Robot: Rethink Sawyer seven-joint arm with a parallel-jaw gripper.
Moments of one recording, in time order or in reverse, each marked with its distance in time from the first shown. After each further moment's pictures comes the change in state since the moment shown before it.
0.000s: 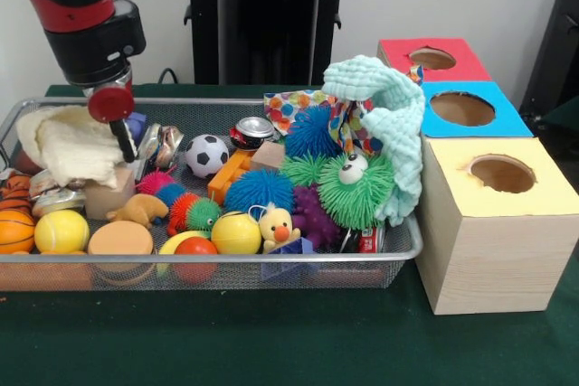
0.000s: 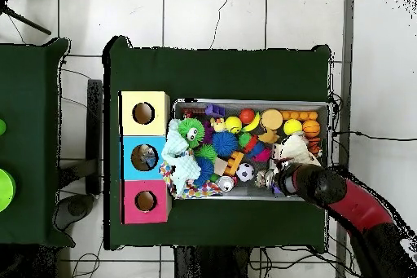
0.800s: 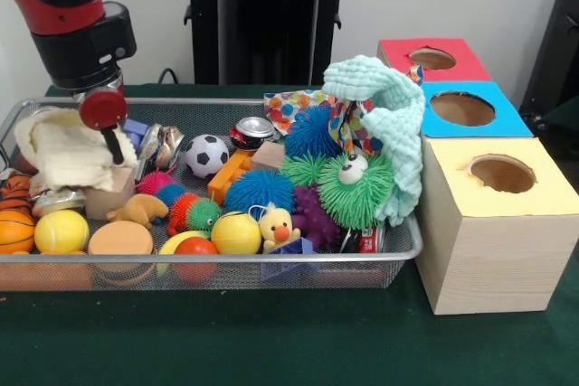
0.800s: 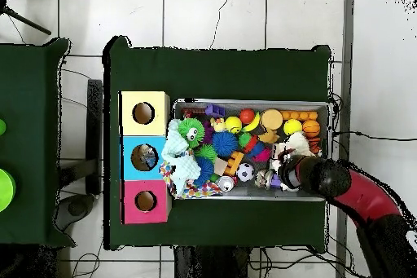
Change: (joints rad) arm -0.053 0.000 0.104 -0.040 -0.092 0.034 0.000
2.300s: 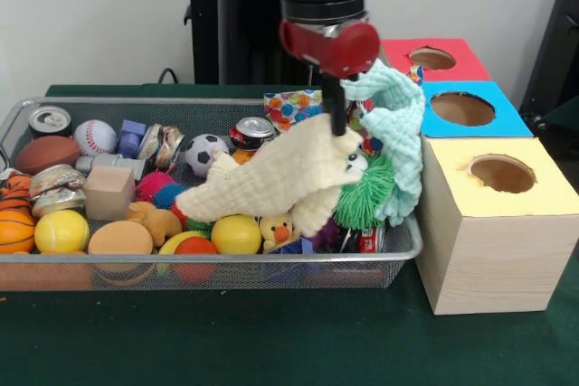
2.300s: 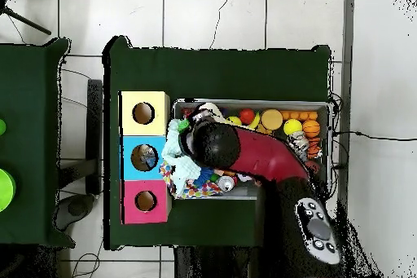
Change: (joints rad) arm 0.587 -0.246 -0.158 0.064 0.379 -0.076 0.166
